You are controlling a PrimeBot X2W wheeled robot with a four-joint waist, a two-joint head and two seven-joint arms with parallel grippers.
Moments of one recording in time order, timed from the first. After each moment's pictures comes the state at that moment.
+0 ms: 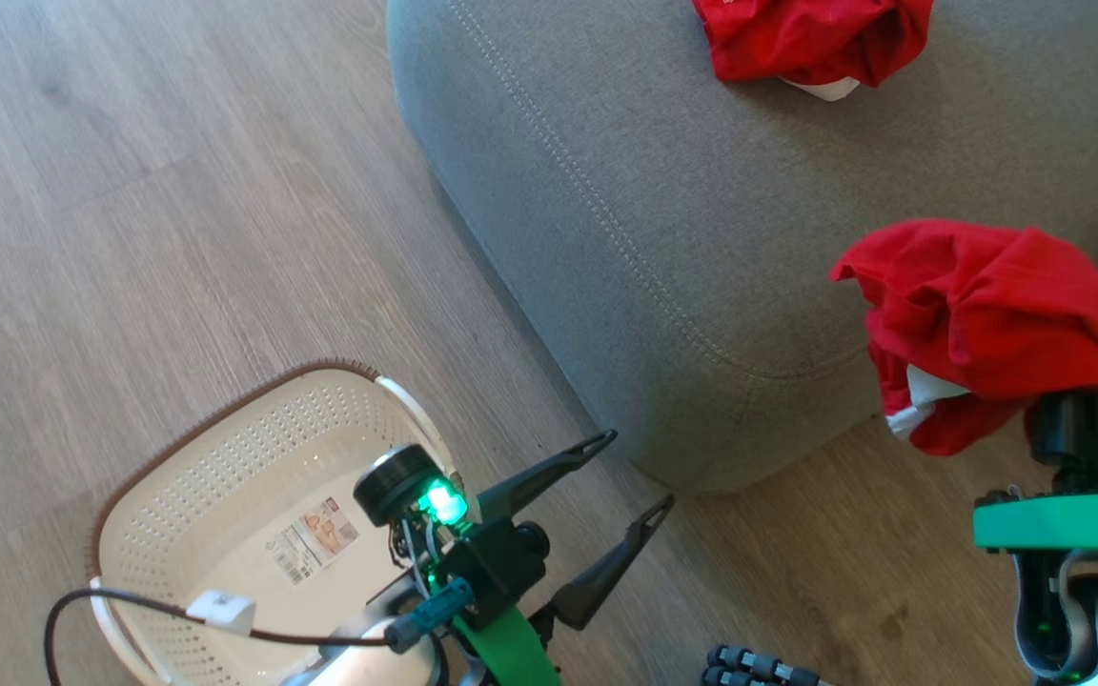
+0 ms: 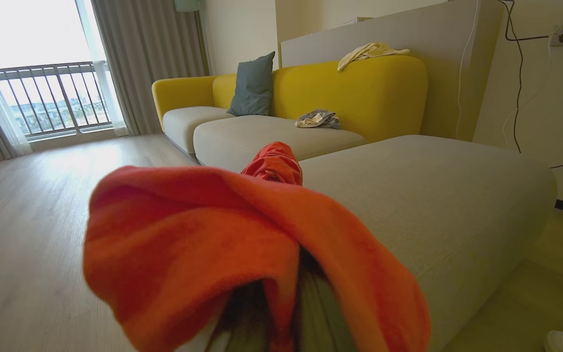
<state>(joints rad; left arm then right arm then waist) -0.25 0.20 -0.74 0.08 -0.15 -0.13 -0.26 -0.03 -0.04 -0.18 -0.04 0.26 0.13 -0.26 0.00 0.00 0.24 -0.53</state>
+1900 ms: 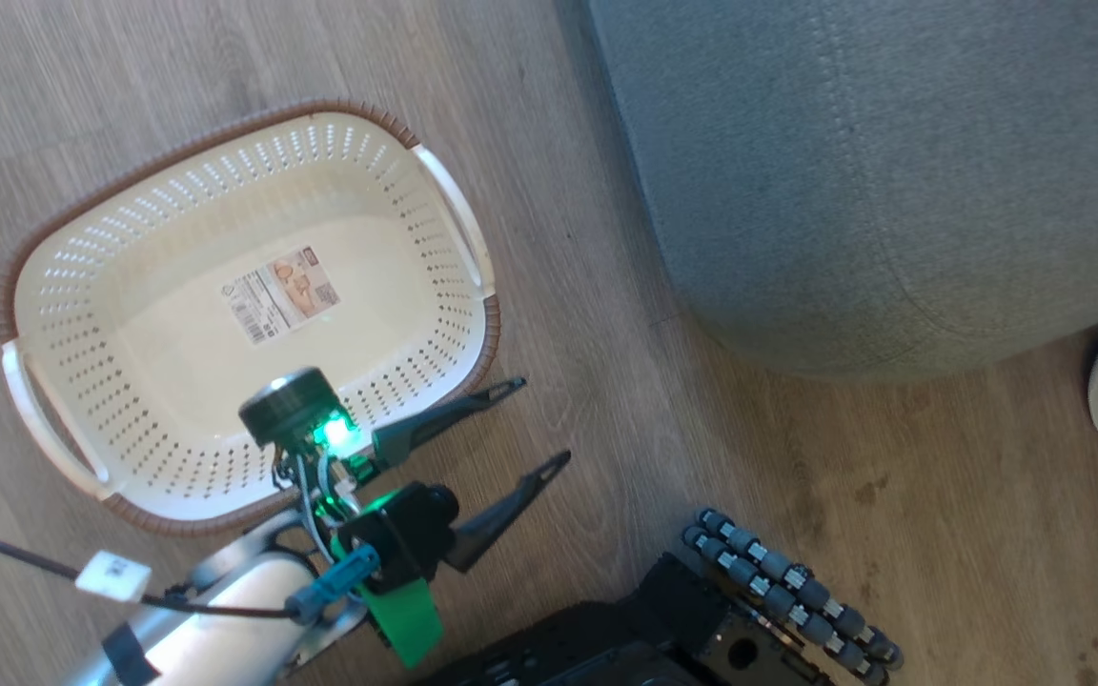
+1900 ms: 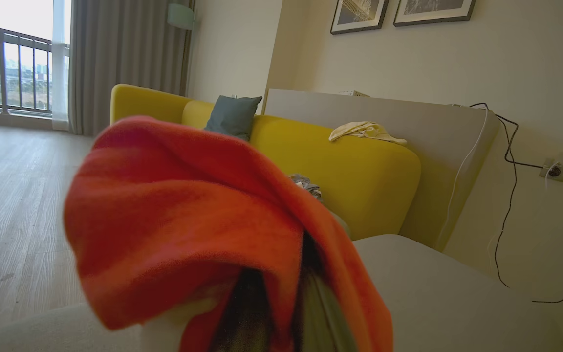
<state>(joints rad) -0.41 0.48 -0.82 -0.01 -0.13 -0.13 -0.26 -1.10 -0.31 -0.50 0.56 0.10 0.13 -0.26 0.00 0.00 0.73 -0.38</state>
